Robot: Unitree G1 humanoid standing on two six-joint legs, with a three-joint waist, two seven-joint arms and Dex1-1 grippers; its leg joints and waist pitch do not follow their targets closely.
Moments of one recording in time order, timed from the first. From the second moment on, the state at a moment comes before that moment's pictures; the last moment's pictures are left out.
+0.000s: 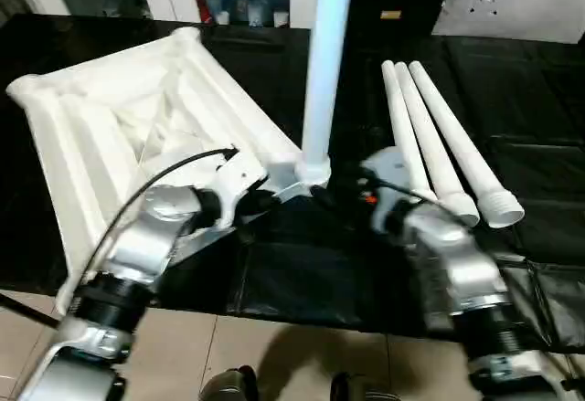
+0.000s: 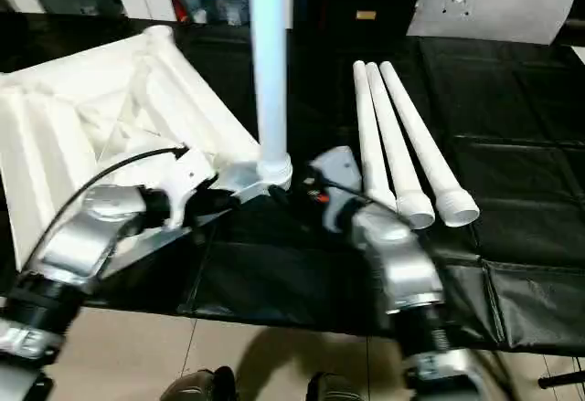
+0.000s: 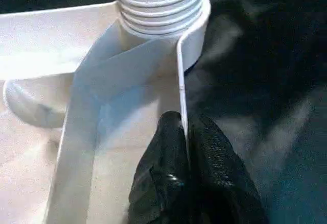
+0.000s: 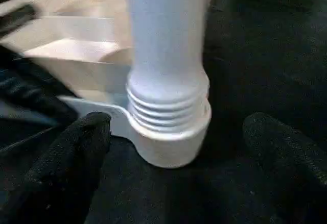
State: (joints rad) left arm -0.51 0.44 -0.24 0.28 0.00 0.30 -0.95; right arm -0.42 -0.25 0.08 0.28 0.13 0.18 0.77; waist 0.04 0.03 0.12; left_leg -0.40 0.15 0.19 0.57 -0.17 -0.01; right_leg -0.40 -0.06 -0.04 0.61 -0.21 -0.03
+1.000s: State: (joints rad) left arm -0.52 0.56 -0.31 0.35 -0.02 0.07 -1.25; right arm -0.55 -0.36 0.20 0.43 0.17 0.13 1.19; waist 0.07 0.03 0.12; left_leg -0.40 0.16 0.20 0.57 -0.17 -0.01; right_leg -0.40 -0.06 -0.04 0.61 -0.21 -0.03
